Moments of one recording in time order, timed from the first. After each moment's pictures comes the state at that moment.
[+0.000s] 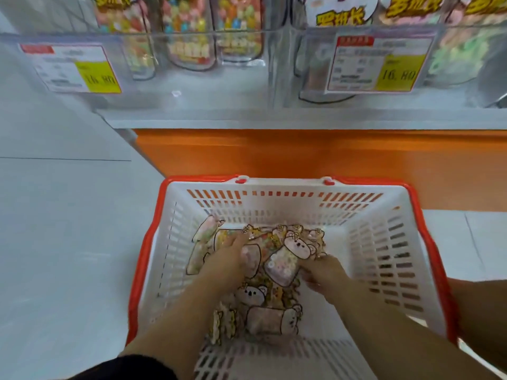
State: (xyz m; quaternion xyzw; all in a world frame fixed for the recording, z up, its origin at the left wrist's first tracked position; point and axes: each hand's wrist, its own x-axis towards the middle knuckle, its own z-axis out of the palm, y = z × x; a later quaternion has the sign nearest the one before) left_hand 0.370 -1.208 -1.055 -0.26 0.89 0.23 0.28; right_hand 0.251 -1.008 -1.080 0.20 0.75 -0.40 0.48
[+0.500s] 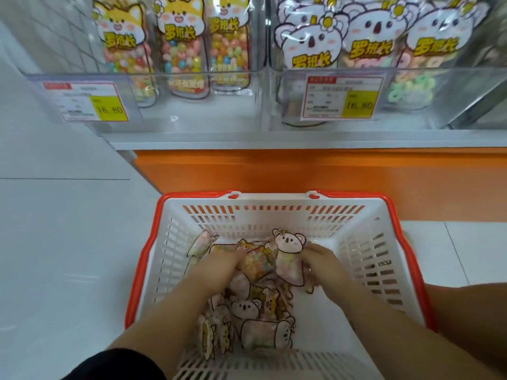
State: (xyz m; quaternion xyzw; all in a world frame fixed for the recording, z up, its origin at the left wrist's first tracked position) left_hand 0.363 -1.231 -1.046 -0.08 0.94 0.17 0.27; right_hand 0.233 -1.016 -1.022 0.12 0.74 -0.50 0.44
